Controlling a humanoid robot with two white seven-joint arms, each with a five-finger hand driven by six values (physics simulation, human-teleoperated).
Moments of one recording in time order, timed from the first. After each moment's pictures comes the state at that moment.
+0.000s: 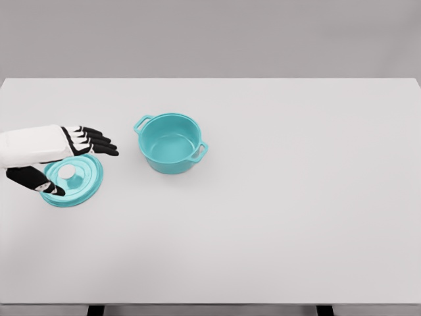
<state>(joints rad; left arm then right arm) -0.36 1.16 -0.41 -1.76 0.09 -0.61 -0.61 0.00 0.00 0.12 0.11 0.06 -0.28 0.35</state>
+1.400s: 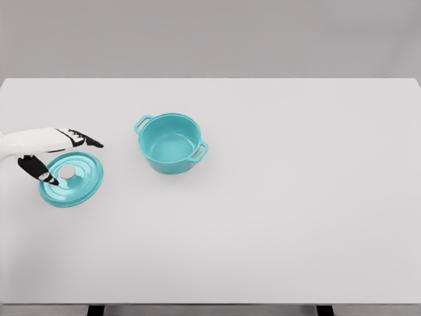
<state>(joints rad) -0.60 0.96 -0.68 -1.26 -0.12 -0.61 -0.61 0.00 0.00 0.12 0.11 0.06 -0.28 0.35</state>
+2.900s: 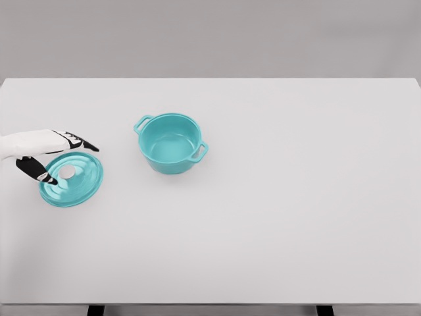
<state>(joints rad) -0.61 0.96 -0.69 -1.24 -0.15 -0.61 -0.61 0.00 0.00 0.12 0.11 0.06 -0.28 0.35</state>
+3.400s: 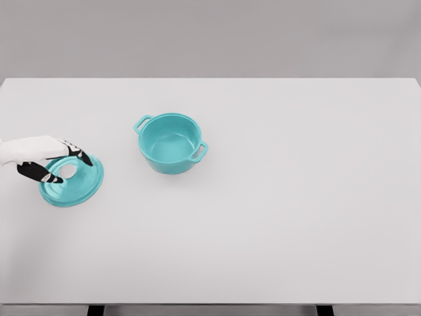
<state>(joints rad) -0.60 0.96 -0.71 -1.22 -0.15 -0.61 -0.61 0.00 0.00 0.12 0.11 0.06 -0.28 0.35</state>
